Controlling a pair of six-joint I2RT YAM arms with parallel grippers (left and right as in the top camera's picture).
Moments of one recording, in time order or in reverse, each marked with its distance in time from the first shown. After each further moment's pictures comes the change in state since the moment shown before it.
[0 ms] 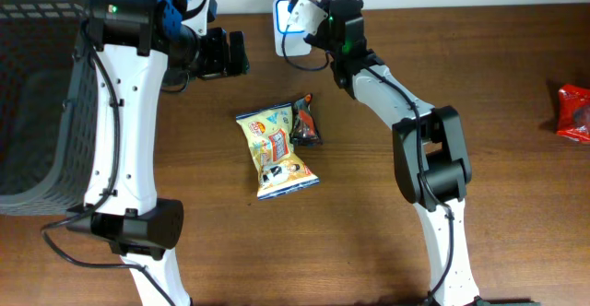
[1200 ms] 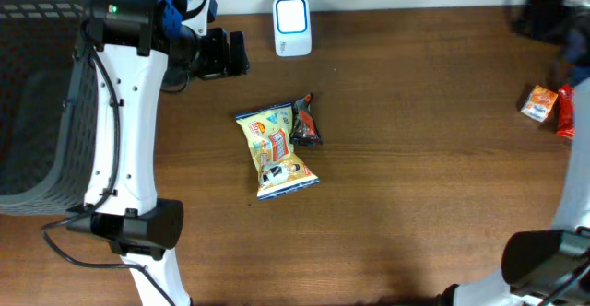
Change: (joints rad) left arm 0.000 0.000 -0.001 0.000 0.000 0.000; right arm -0.602 -0.692 0.016 -1.118 -0.081 0.844
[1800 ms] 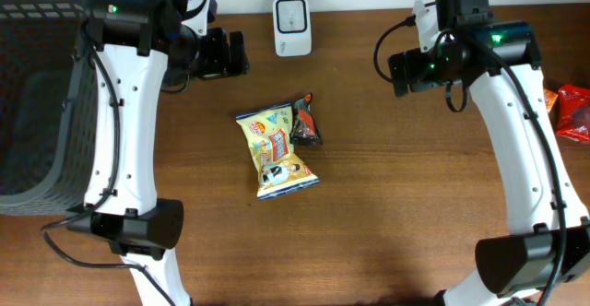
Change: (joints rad) left arm 0.000 0.000 0.000 0.000 0.000 0.000; right arm 0.406 0.029 -0.003 -0.398 0.146 -0.092
